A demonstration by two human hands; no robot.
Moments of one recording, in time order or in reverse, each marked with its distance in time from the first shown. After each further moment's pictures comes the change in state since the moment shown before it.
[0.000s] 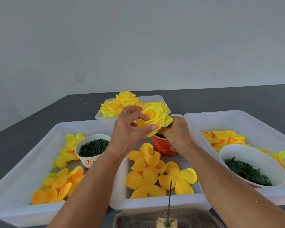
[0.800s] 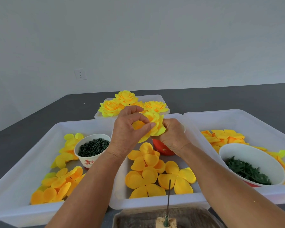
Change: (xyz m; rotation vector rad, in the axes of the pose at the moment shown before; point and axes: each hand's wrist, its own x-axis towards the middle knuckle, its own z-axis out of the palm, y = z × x) left_hand 0.000 -0.005 0.002 0.137 0.011 0.047; right_hand -0.004 0.001 0.005 -0.033 -0.142 -0.034
